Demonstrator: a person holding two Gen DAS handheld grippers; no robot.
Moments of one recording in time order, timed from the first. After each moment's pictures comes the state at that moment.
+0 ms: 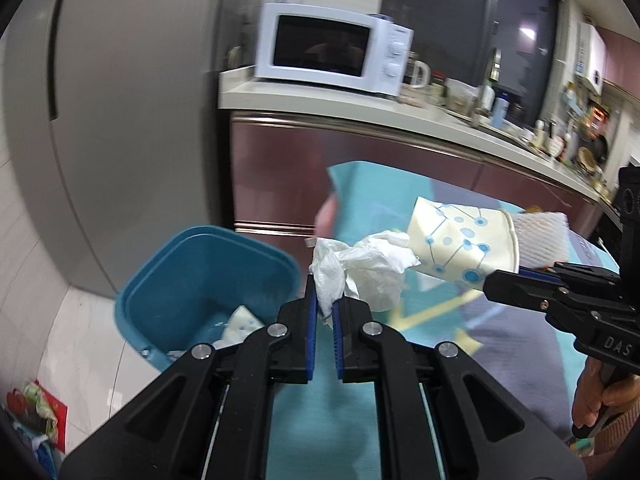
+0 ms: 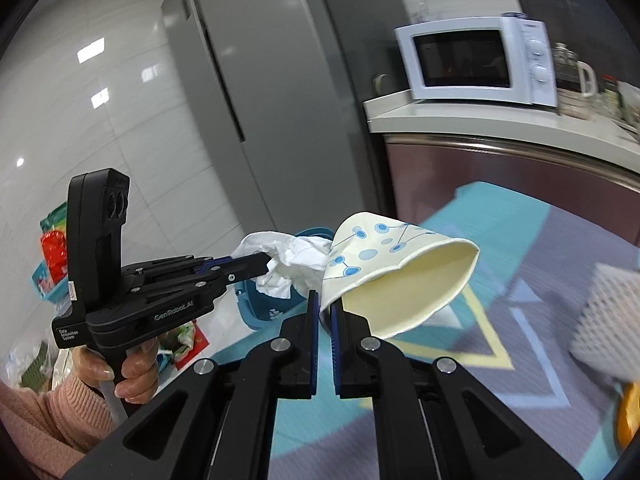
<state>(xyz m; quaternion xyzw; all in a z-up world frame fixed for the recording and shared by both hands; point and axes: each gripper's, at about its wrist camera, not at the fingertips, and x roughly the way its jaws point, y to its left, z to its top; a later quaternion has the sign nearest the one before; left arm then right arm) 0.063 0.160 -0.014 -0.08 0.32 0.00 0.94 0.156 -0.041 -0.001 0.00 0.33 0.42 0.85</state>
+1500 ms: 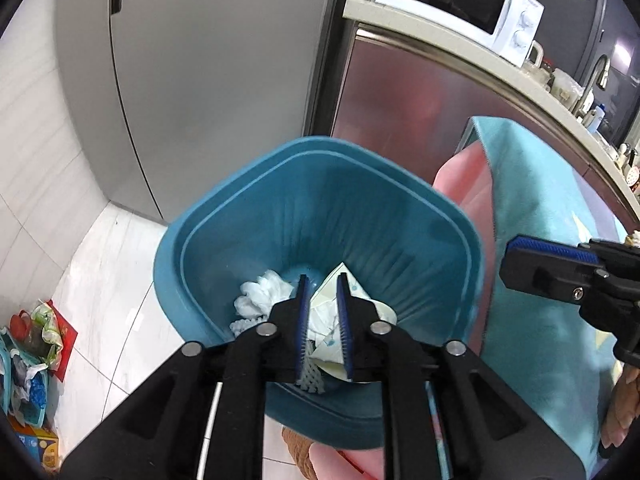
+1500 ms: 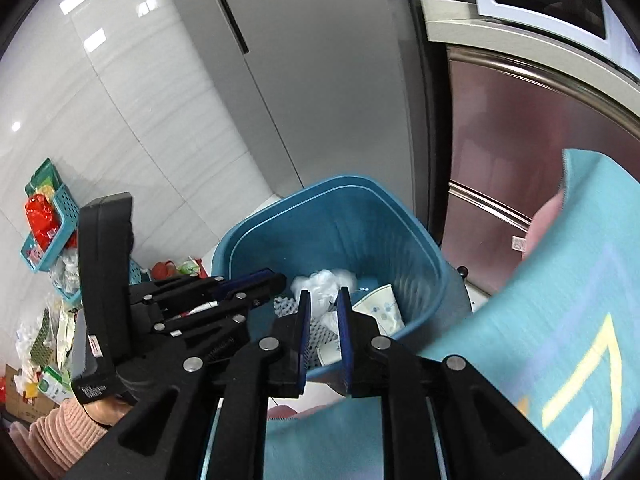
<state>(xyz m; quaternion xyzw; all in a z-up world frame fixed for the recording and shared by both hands) 0.142 0.270 -0.136 -0.14 0.41 0.11 0.89 0.232 0.090 -0.057 -0.05 0.44 0.44 0.78</state>
